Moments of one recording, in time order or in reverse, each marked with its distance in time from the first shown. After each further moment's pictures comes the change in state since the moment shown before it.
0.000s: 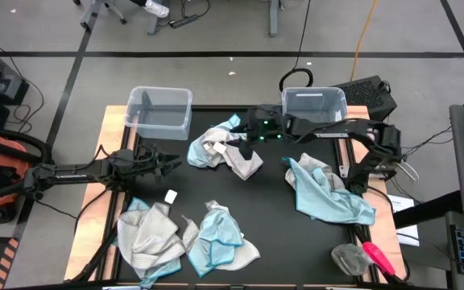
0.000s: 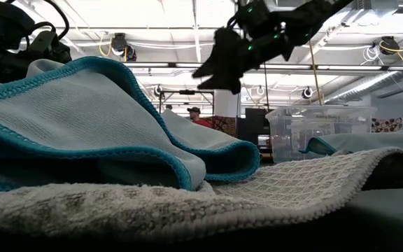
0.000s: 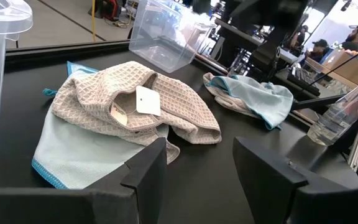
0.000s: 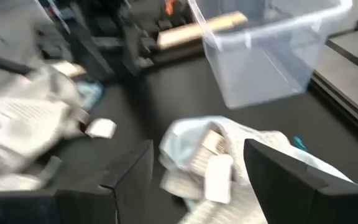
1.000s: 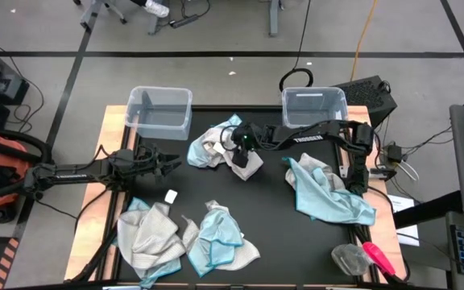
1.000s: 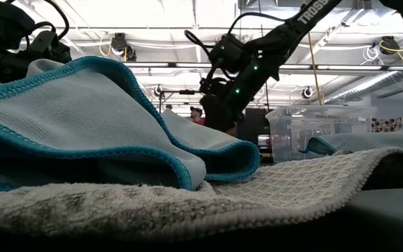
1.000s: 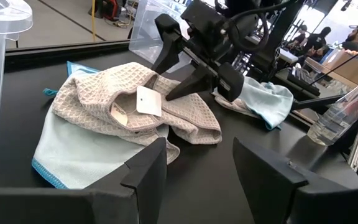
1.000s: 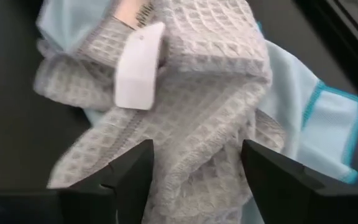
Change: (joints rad) left arm 0.000 0.000 0.000 0.000 0.000 0.000; right arm 0.047 0.235 0.088 -0.233 0.332 -0.091
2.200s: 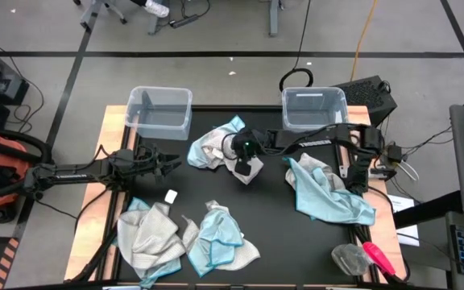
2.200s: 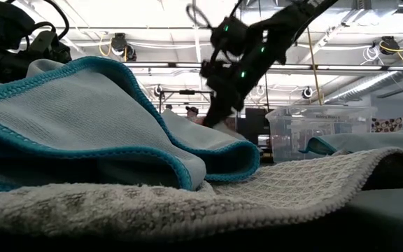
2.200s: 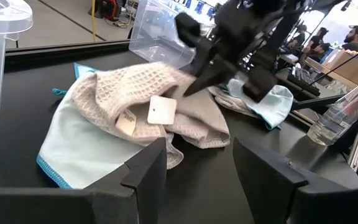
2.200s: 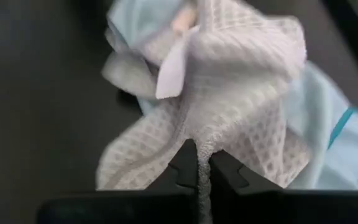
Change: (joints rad) left arm 0.000 0.000 0.000 0.000 0.000 0.000; right arm 0.078 -0.093 0.000 -0.084 -0.031 -0.058
